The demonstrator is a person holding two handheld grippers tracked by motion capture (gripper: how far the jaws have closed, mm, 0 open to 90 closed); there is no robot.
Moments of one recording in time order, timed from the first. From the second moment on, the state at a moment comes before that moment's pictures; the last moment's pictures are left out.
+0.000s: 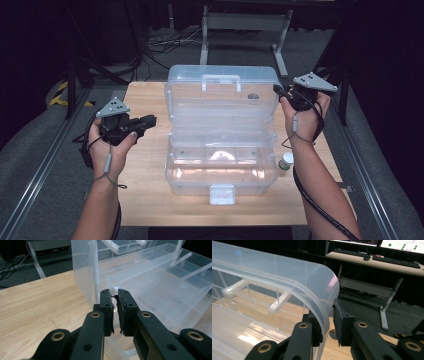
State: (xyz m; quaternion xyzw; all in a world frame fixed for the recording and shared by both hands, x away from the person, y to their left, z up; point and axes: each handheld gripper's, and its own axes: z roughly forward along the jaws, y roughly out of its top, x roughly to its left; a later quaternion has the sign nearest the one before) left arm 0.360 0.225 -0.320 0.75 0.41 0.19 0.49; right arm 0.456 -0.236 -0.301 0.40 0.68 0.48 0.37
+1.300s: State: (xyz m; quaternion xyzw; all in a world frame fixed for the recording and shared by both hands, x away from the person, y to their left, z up) left arm 0.341 0.254 -0.333 0.73 0.46 0.20 0.47; right arm 0.533 -0.233 -0.311 0.45 0.70 0.46 0.32
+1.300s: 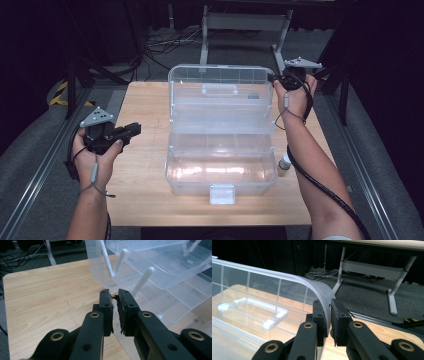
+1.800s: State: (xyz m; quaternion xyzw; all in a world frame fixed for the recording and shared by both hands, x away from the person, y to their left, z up) left arm 0.337 0.258 -0.339 0.73 0.46 0.20 0.46; right arm 0.556 -0.233 -0.322 0.46 0.71 0.45 0.30
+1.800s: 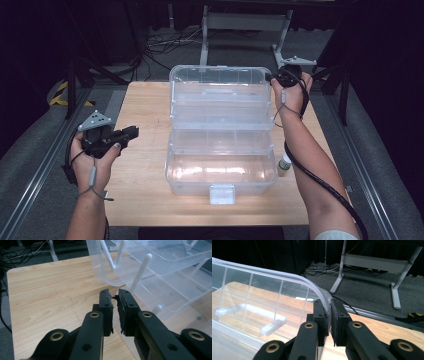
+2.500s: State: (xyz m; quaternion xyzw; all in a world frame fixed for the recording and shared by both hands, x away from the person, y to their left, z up) left arm 0.352 0.254 -0.342 0.73 0.46 0.18 0.46; right arm 0.578 -0.234 -0.335 0.48 0.72 0.43 0.26
